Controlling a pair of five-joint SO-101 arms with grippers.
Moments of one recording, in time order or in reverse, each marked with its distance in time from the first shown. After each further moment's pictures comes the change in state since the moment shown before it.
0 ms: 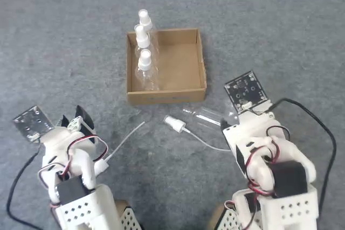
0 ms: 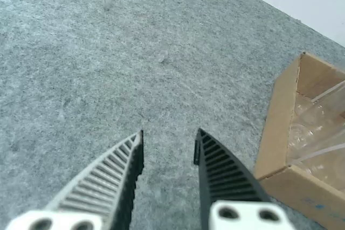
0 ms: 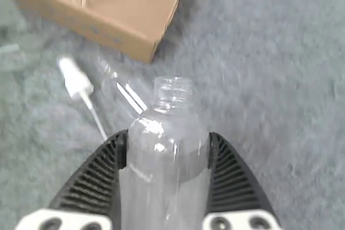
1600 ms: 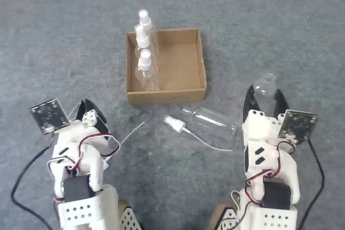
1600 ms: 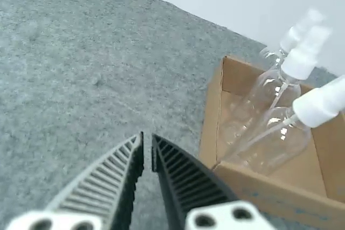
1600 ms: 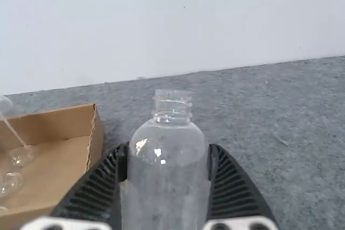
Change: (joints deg) left arm 11.9 0.0 -1.8 -4.3 0.4; right arm 15.8 -33.2 40.7 -41.3 -22.6
